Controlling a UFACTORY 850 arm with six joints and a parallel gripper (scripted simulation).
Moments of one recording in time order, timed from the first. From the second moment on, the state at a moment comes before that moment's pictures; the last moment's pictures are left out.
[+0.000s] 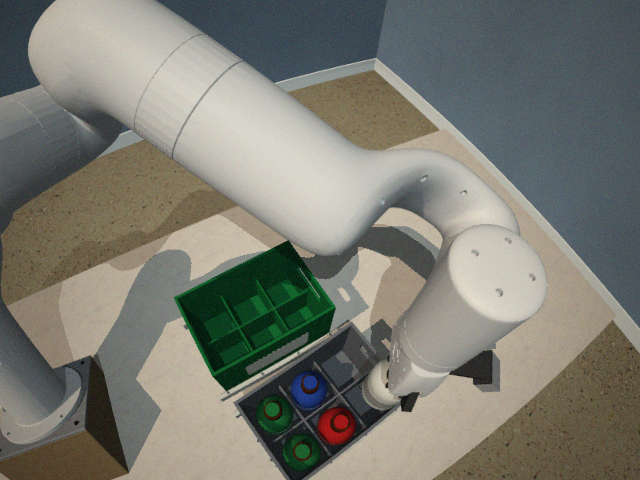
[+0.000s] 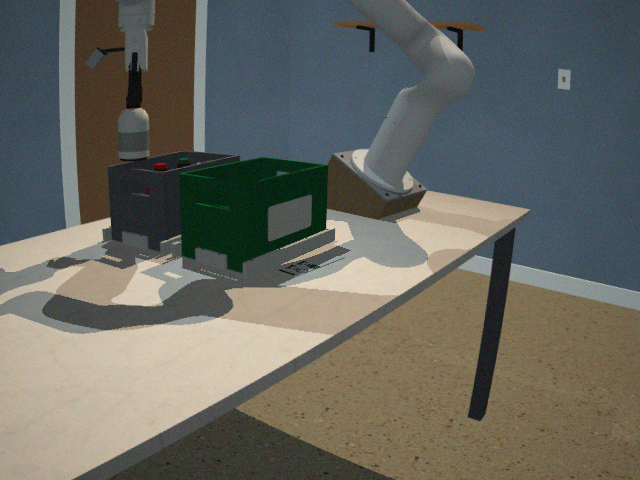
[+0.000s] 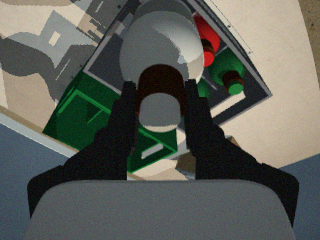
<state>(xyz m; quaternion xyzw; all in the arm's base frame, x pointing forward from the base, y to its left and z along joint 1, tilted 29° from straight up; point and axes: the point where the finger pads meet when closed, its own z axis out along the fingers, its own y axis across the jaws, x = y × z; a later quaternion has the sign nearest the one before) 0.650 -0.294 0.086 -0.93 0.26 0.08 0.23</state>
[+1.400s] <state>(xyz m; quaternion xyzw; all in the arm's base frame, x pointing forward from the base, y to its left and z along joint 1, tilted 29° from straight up) 0.605 -0.261 0.105 -0.93 0.26 0.08 0.23</state>
